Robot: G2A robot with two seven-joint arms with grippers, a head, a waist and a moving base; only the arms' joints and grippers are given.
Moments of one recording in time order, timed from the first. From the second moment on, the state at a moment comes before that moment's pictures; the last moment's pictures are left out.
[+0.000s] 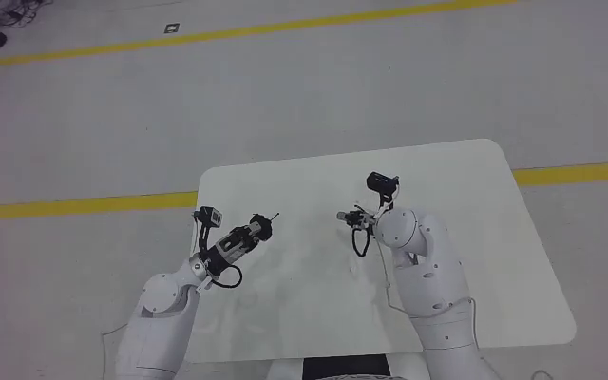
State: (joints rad) left arm 1.65 -1.14 -1.55 -1.59 -0.43 -0.34 -0.90; right arm -1.36 -1.77 1.44 -1.55 -1.27 0.34 1.13
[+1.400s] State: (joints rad) left arm 1.65 -1.14 -1.55 -1.59 -0.43 -0.34 -0.90; right arm -1.32 -1.78 1.53 -1.44 -1.38 0.34 1.10
